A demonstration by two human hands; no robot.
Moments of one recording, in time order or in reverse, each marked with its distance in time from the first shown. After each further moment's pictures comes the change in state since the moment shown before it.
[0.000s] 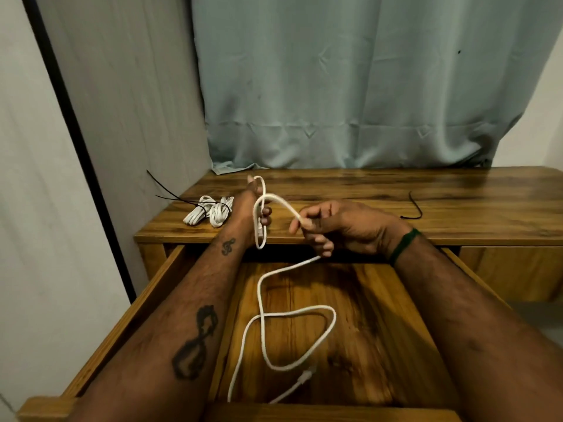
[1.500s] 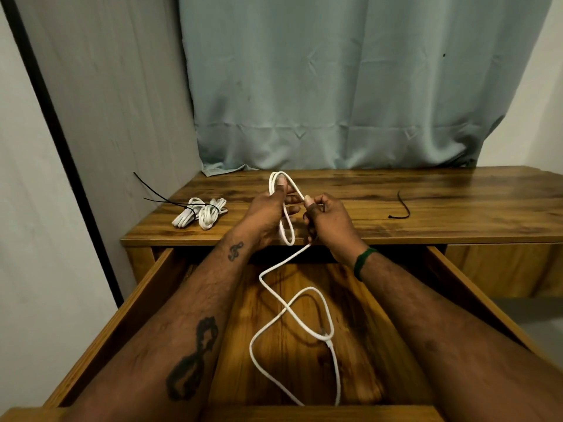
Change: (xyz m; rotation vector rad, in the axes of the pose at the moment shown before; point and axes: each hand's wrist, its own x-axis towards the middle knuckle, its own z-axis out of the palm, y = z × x) left_hand -0.033 -0.013 0.045 0.059 -0.242 0.068; right_hand 0.042 0.044 -0.007 -0.082 0.980 -0.222
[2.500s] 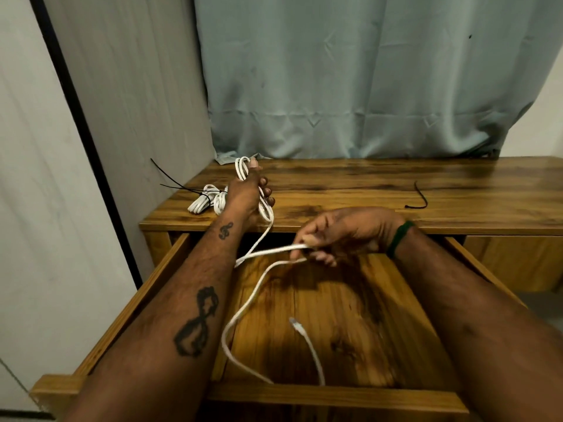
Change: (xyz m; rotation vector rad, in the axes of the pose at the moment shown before) left_hand 0.018 0.011 -0.056 -0.188 0.259 0.106; right_hand -0.023 -0.040 -0.027 -0.034 -1.327 0.320
